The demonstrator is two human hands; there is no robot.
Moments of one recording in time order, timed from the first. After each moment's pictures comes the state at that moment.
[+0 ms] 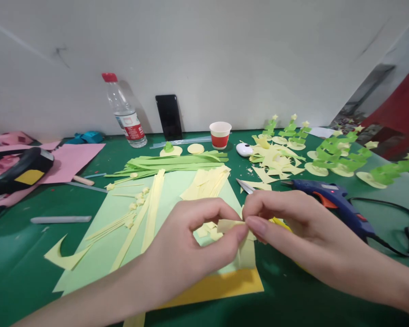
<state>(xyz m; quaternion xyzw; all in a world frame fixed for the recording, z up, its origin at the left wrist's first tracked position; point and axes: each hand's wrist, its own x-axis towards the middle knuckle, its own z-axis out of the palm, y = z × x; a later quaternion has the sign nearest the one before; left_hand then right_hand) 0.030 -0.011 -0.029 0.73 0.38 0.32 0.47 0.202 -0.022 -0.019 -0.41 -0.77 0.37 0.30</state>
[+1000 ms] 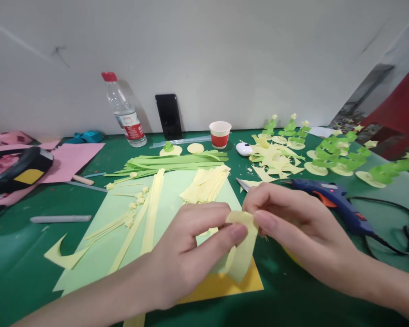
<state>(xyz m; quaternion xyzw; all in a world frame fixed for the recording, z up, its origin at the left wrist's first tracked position) 0.029 -0.014 -0.033 0.77 0.33 0.31 0.45 0.199 -0.021 -0.033 -0.35 -0.75 0.38 0.41</state>
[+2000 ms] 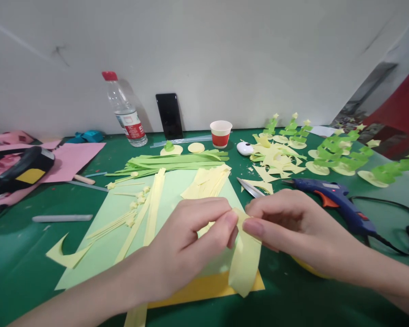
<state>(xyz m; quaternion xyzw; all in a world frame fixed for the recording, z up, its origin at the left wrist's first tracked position) 0.024 -0.009 -0.026 0.80 0.33 0.30 0.41 0.201 -0.016 -0.028 -0.35 -0.71 0.53 0.32</state>
